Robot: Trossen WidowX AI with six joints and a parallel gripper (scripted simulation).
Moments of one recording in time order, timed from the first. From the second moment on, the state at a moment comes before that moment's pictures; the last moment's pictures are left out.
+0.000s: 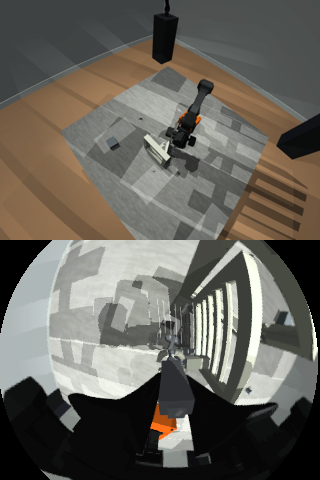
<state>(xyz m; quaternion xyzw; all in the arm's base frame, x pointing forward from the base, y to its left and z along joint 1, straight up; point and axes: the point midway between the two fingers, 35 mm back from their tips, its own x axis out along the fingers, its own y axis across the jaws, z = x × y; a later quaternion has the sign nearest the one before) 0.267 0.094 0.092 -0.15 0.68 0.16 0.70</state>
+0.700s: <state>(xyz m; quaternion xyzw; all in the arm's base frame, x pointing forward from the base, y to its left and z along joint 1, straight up) 0.267 0.133 0.093 -0.04 0.69 0.05 0.72</state>
